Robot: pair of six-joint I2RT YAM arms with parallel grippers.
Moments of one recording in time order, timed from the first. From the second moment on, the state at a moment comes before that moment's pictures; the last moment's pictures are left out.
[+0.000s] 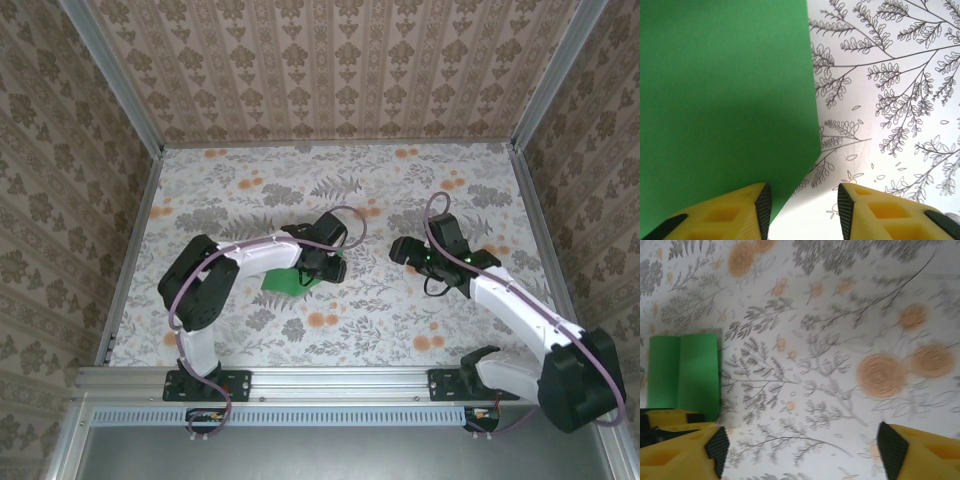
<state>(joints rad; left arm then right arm) -0.84 1.84 1.15 -0.51 0.12 -0.47 0.34 1.16 0.71 -0.44 -0.07 0.71</state>
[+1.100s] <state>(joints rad) -0.63 1.57 0.93 -0.41 0.19 -0.56 0.55 1.93 1.03 -0.07 -0.42 0.89</state>
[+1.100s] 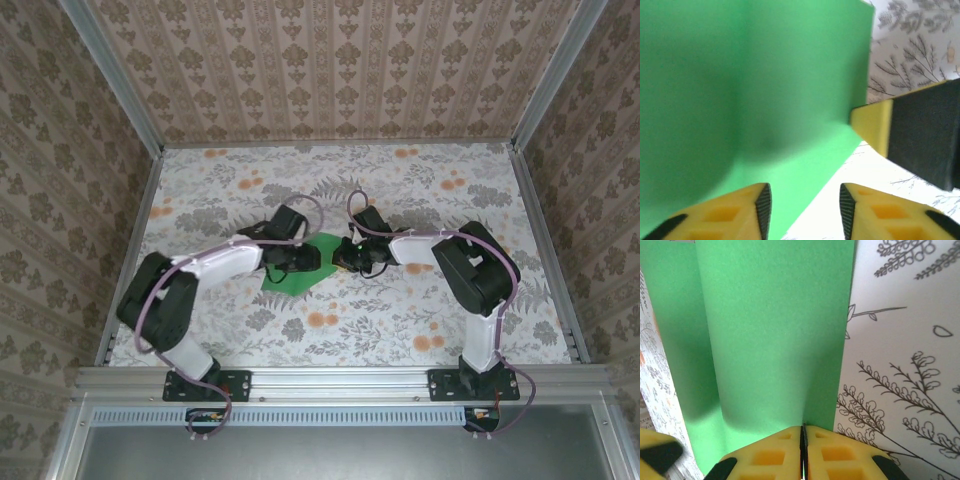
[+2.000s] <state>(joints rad) -0.54 1.54 0.78 -0.35 0.31 -0.64 0.55 1.93 1.04 -0.10 -0.42 0.86</state>
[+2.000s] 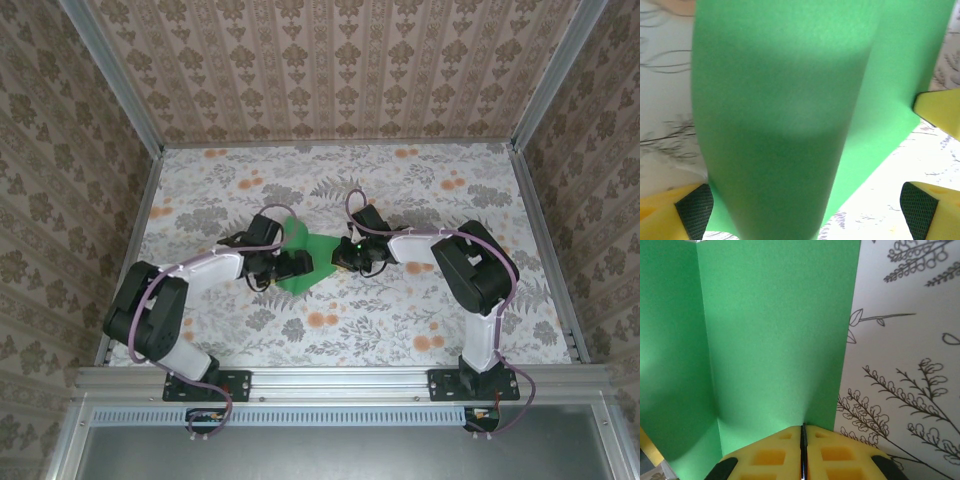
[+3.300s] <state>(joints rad) -0.28 1.28 0.62 -0.28 0.30 -0.72 0.79 1.95 1.27 -0.27 -0.28 0.74</state>
